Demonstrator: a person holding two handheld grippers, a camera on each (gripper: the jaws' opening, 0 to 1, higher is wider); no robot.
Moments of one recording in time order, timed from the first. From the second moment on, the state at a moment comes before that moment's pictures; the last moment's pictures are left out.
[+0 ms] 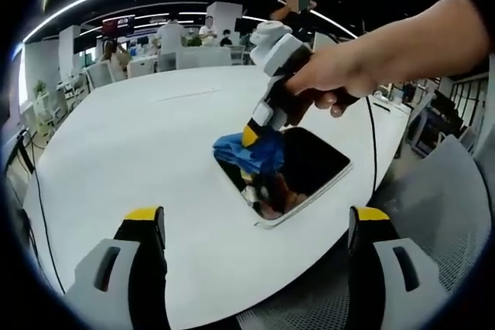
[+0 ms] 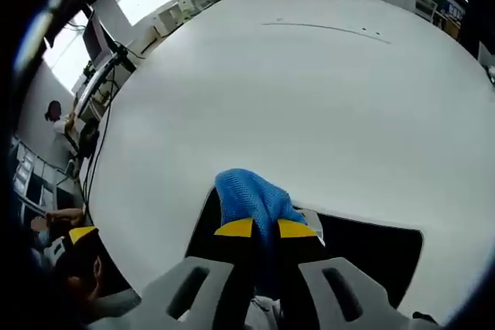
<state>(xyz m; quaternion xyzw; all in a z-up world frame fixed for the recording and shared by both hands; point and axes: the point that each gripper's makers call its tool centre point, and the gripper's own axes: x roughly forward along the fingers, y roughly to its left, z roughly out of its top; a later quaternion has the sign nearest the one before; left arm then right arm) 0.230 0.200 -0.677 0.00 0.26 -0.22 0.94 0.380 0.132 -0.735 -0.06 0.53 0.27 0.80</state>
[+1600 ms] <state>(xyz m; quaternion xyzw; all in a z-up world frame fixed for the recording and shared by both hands) 0.232 0.198 -0.670 -0.01 0.25 -0.22 0.94 0.339 0.107 -0.737 -0.01 0.55 0.23 0.81</state>
